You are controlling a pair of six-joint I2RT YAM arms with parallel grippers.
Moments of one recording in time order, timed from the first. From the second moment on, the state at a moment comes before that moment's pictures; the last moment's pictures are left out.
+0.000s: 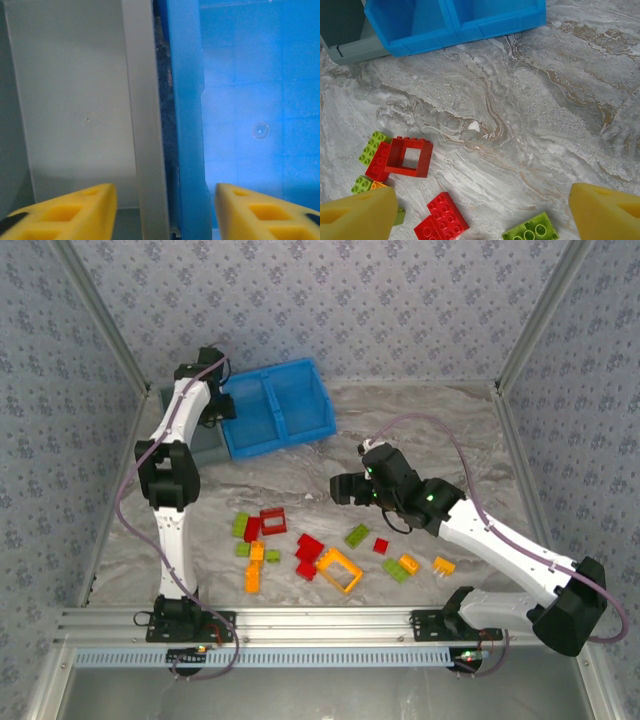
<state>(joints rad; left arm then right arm) -0.11 2.32 2.25 -1.13 -0.15 -0.29 0.80 1.19 1.05 -0.58 0.14 0.53</state>
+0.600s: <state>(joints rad) -0.42 2.22 2.07 -1.08 -0.15 -0.39 0.80 1.13 1.06 -0.67 0.22 0.54</state>
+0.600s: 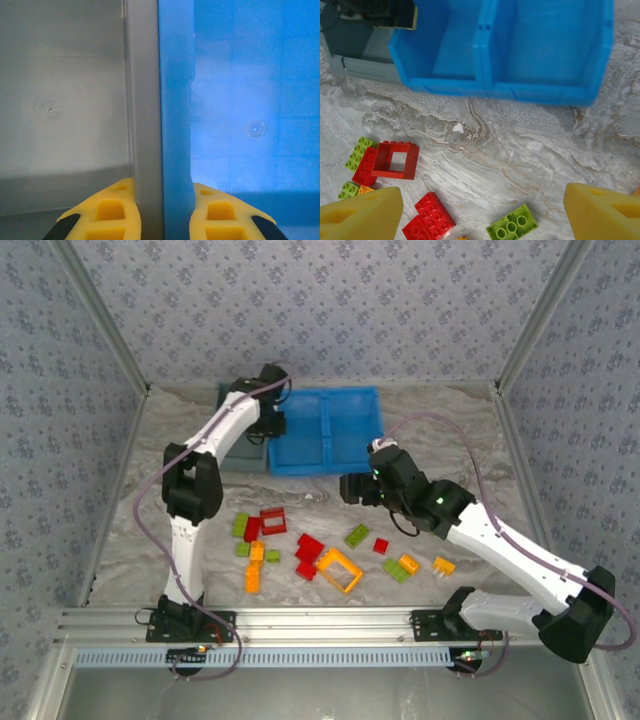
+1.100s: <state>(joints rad) -0.55 2.22 2.07 -1.08 -0.15 -0.59 0.80 1.07 1.06 -0.74 0.26 0.55</state>
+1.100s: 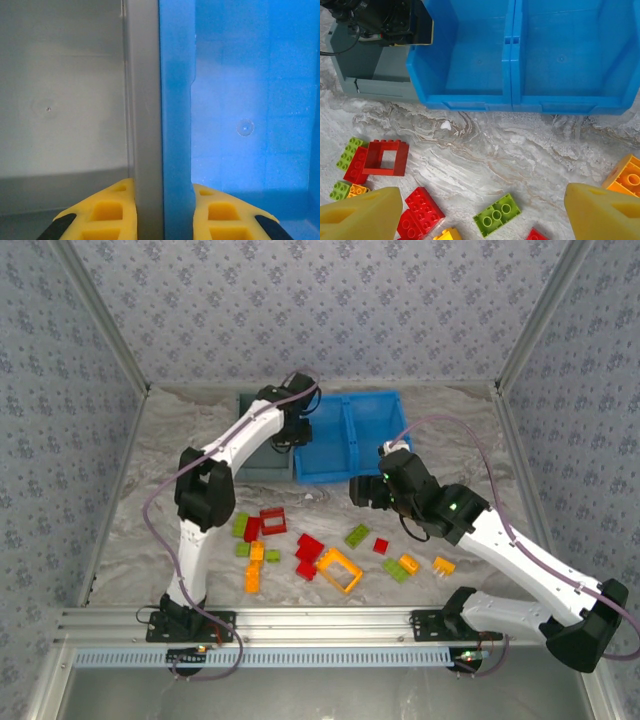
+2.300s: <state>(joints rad) -0.59 2.11 1.99 -0.97 -0.11 -0.62 0.75 1.06 1.06 -0.81 0.27 0.60</state>
